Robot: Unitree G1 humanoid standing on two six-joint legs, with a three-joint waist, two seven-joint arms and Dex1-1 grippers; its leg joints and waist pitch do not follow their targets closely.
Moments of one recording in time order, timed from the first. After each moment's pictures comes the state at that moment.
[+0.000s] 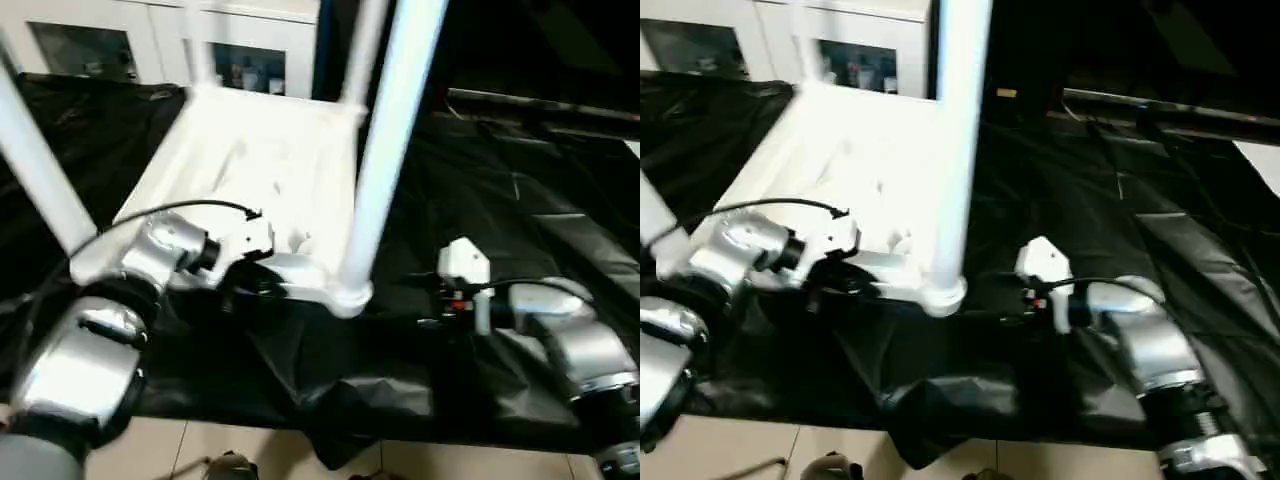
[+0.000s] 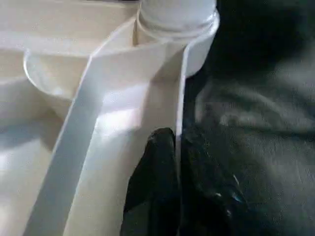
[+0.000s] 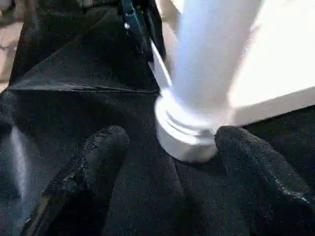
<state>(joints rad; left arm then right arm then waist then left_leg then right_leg) -0.84 0.41 -0.30 1.08 0.01 -0.19 -1.34 -0.33 -0.47 0.15 0.27 0.20 0.19 1.15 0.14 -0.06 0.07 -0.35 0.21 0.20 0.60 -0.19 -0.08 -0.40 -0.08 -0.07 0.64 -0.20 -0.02</state>
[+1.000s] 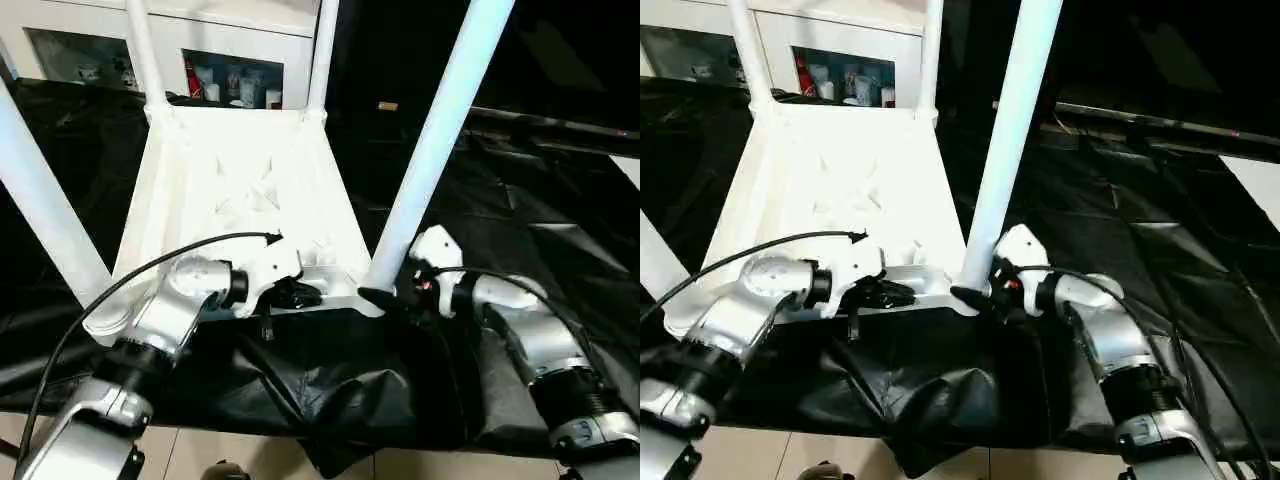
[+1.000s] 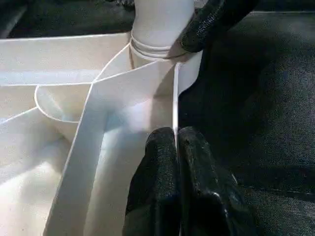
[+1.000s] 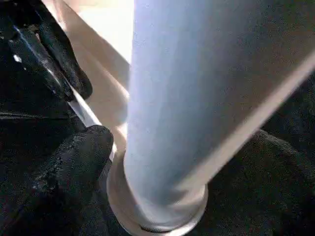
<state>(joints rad) -0.58 0.38 -0.32 0.53 0.06 0.12 -1.12 -0.45 -0.34 0.17 0.52 0.10 0.04 0.91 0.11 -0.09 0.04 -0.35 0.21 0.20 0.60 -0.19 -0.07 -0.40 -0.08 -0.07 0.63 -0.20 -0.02</state>
